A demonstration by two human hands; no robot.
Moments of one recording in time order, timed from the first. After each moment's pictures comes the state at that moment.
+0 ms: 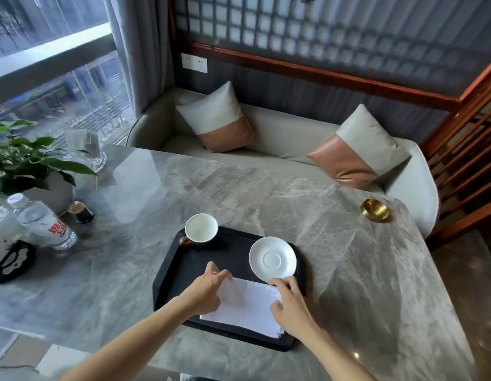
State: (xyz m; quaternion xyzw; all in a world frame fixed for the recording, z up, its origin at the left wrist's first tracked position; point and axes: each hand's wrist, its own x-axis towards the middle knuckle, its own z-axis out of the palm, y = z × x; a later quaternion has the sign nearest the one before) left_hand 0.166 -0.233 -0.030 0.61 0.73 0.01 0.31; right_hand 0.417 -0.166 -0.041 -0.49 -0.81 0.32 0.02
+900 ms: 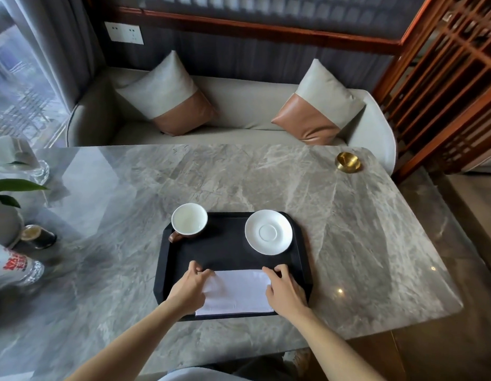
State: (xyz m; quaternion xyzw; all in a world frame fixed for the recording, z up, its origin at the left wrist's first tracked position) left_hand 0.100 -0.251 -0.098 0.65 0.70 -0.05 0.29; right_hand 0.375 -0.215 -0.100 -0.63 -0.73 0.26 -0.07
